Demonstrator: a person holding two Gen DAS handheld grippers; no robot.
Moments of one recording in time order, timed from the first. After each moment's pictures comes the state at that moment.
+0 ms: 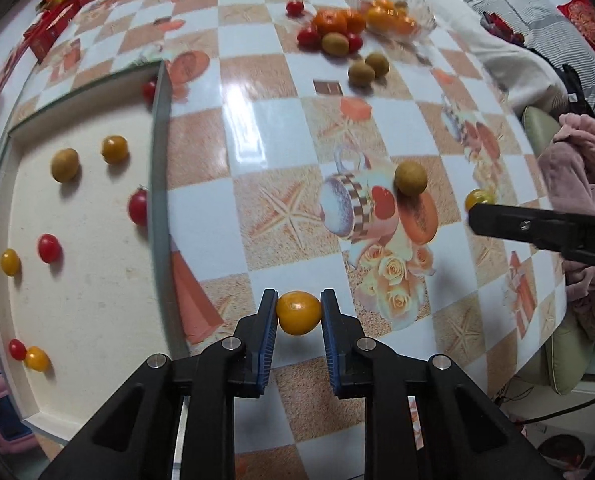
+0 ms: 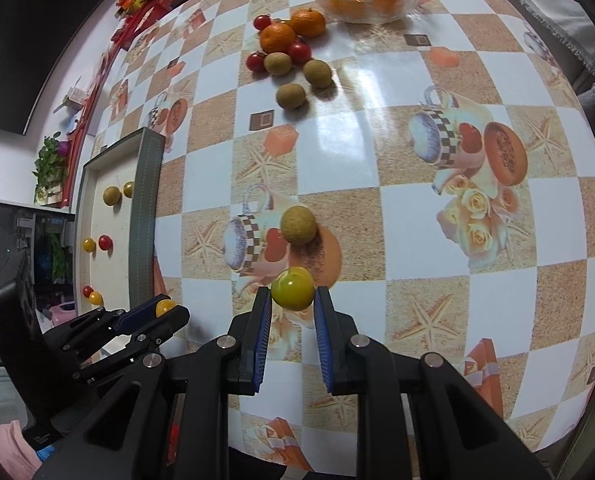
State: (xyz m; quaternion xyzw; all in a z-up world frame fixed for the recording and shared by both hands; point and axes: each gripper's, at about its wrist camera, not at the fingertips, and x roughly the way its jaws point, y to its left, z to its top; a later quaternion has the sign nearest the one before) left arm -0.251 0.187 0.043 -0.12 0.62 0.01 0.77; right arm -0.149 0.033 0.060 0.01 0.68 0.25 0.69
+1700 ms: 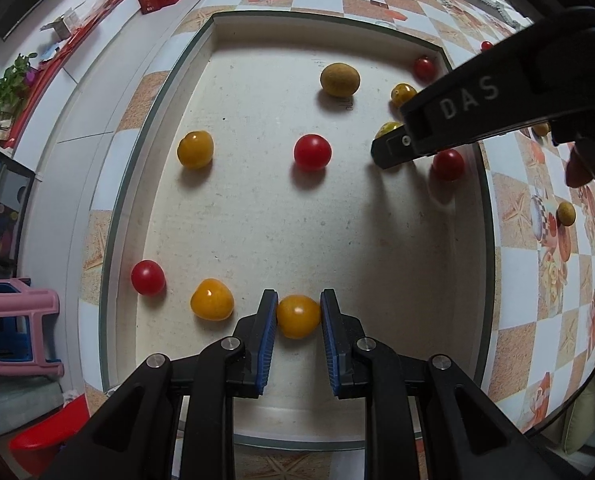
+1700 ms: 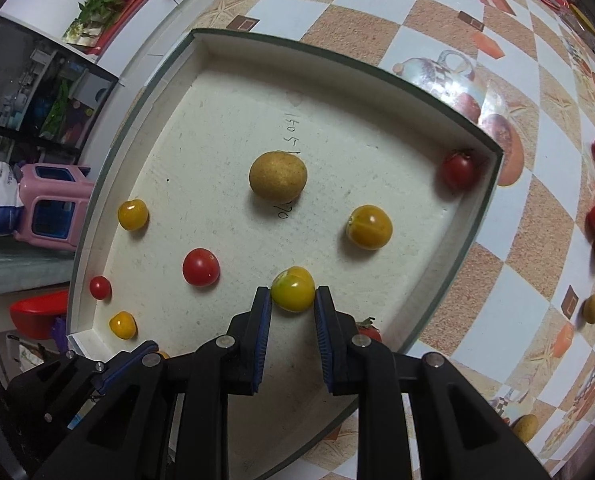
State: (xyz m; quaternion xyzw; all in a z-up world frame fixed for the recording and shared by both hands) left arm -0.338 0.322 0.020 -0.16 0.61 0.17 0.75; right arm -0.184 0.322 0.015 -0.23 0.66 0.38 0.60
